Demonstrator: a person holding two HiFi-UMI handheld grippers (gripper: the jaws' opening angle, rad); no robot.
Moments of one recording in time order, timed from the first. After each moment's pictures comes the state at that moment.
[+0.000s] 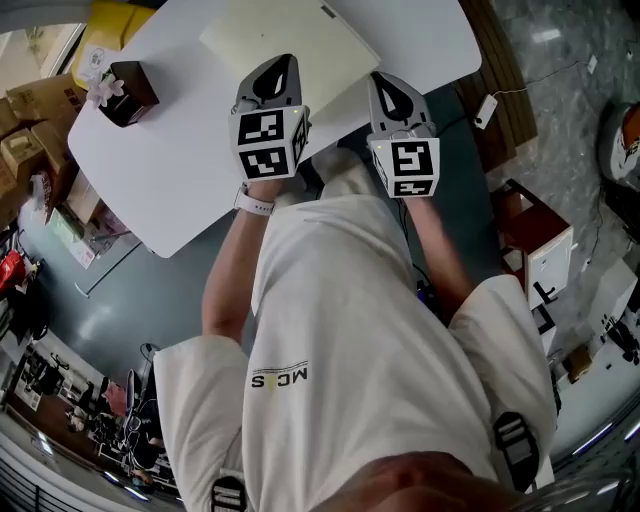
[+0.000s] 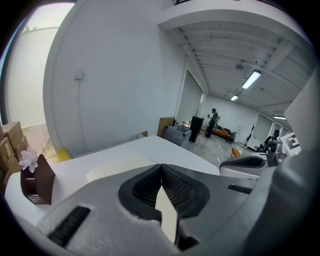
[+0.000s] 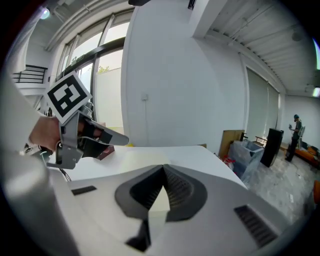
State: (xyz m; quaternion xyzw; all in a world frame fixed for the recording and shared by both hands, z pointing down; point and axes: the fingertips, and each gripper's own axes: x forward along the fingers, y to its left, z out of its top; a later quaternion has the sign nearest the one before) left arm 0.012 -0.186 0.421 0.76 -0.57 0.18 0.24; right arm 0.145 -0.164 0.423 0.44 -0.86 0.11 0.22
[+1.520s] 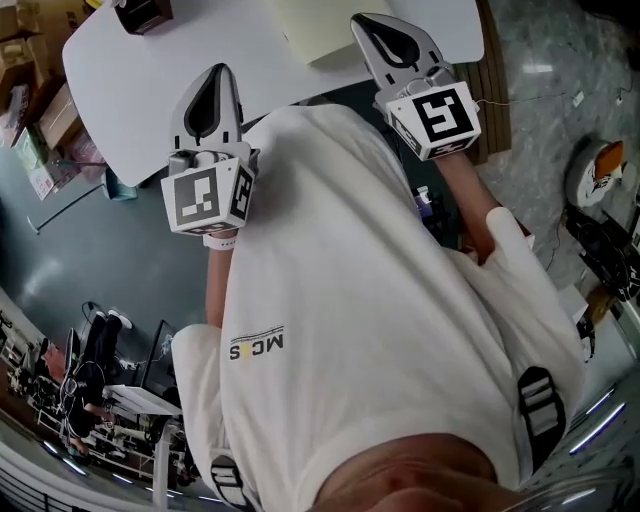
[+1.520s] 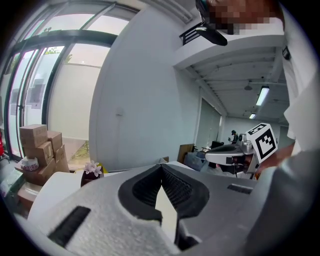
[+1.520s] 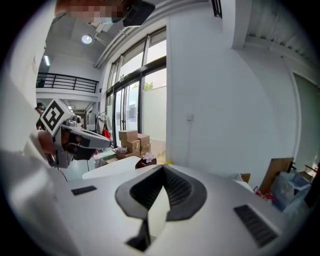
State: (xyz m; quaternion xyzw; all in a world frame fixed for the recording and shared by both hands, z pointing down) left arm -0.088 -0.007 0.280 0.70 -0.70 0.07 0.15; right arm 0.050 -0.105 0.286 0.22 -0.96 0.02 0.16
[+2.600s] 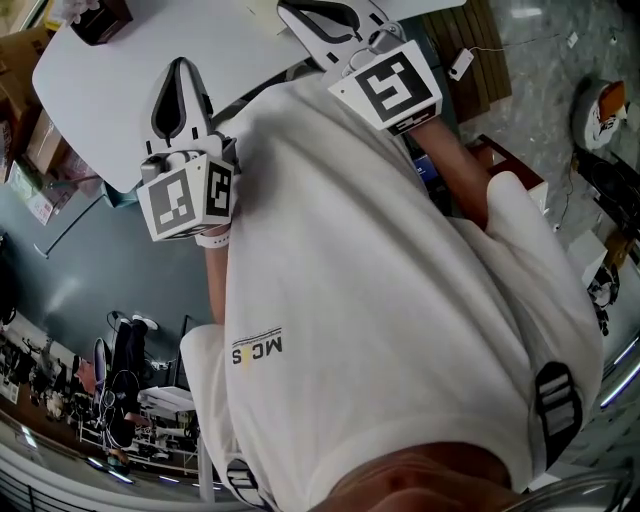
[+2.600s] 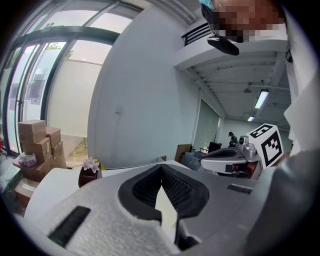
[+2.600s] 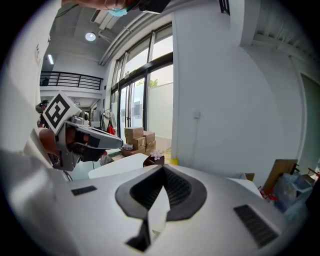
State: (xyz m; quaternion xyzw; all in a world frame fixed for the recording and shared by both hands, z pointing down) left arm -0.080 0.007 0.279 0.70 -0.69 0.05 0.16; right arm 0.021 -0.058 0.280 0.18 -0.97 0.00 0.16
